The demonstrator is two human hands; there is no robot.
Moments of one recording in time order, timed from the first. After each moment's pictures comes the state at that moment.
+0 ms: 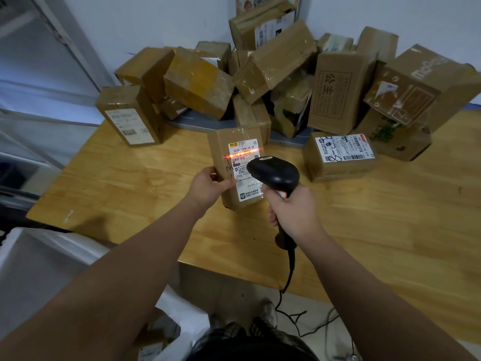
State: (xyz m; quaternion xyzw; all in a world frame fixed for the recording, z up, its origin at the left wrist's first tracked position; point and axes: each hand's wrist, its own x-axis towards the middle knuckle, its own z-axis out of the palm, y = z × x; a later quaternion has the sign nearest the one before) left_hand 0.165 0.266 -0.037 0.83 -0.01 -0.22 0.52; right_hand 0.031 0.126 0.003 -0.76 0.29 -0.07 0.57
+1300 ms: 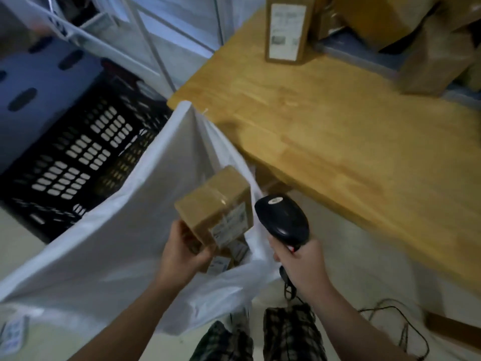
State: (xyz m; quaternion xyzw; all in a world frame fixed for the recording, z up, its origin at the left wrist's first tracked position) left_hand -0.058 0.619 -0.102 0.81 0.14 -0.12 0.55; right_hand -0.073 0.393 -0.108 -0.75 0.20 0.08 0.63
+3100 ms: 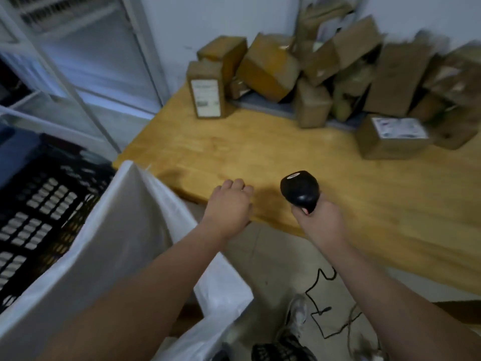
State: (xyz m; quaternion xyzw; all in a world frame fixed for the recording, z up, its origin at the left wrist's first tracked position) left_hand 0.048 0.437 -0.024 0.94 -0.32 -0.04 0.03; right_hand -0.041 0.262 -0.034 -0.89 0.28 -0.07 0.35
